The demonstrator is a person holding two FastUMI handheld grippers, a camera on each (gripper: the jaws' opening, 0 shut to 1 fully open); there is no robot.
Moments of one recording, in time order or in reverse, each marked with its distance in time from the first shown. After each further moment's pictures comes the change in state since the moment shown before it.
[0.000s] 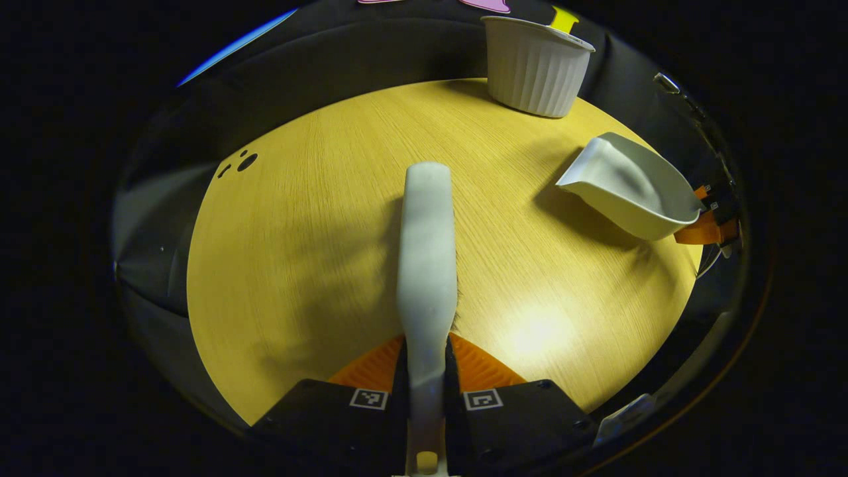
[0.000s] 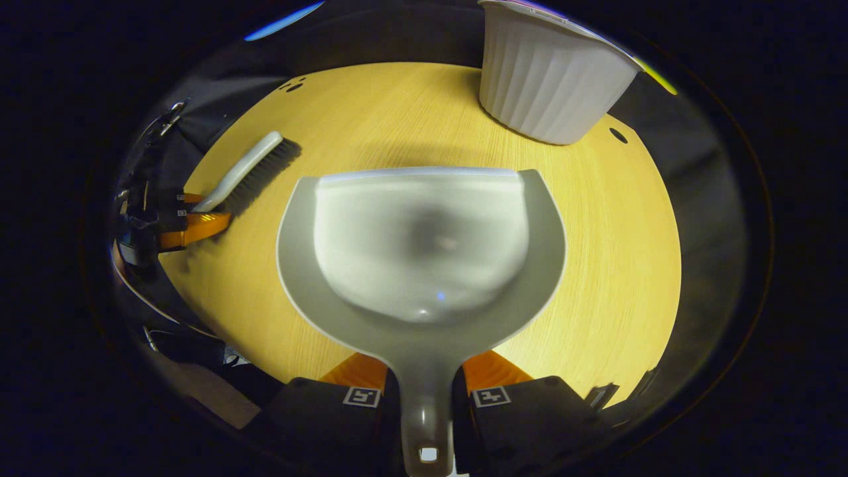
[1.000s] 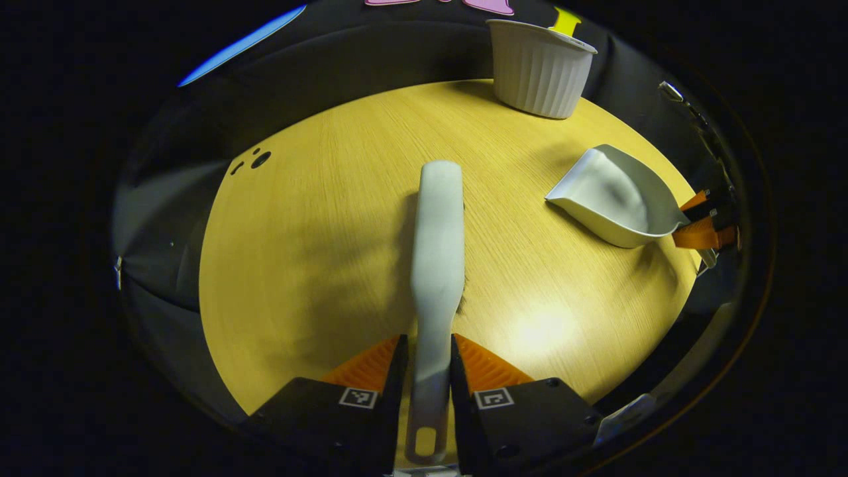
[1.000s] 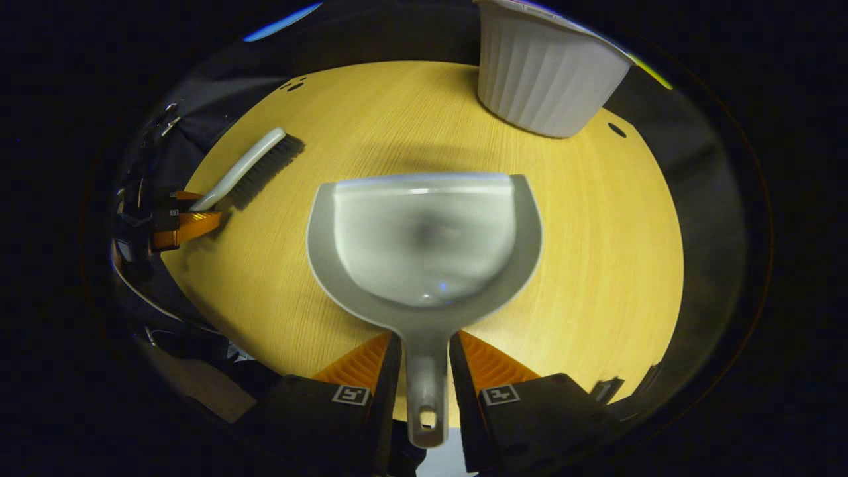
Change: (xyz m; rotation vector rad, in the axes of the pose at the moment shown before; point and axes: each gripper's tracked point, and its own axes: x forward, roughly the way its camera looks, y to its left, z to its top) left arm -0.031 0.008 -0.008 -0.010 -0.007 0.041; right arm -0.035 -0.003 -0.003 -0.019 -0.037 0.010
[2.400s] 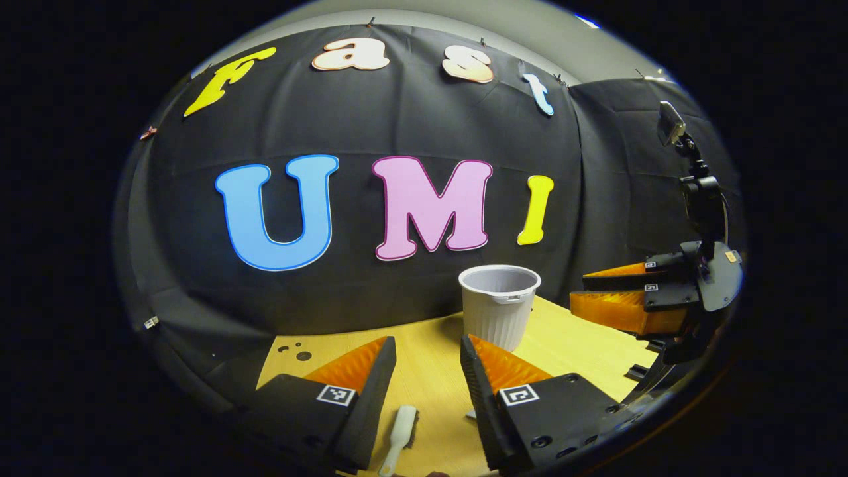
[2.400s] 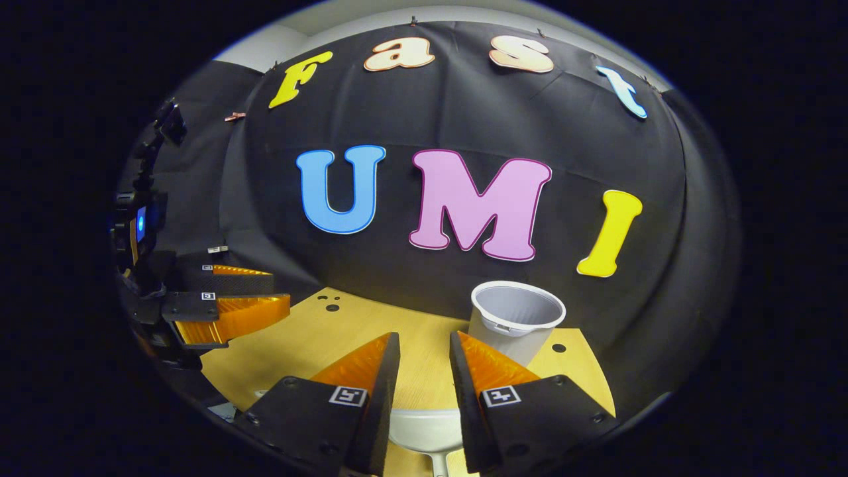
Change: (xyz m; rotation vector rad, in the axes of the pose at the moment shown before) left arm -0.288 -0.063 0.211 -0.062 -0.929 0.036; right arm -0.271 0.058 0.189 -0.074 -1.020 -0.068
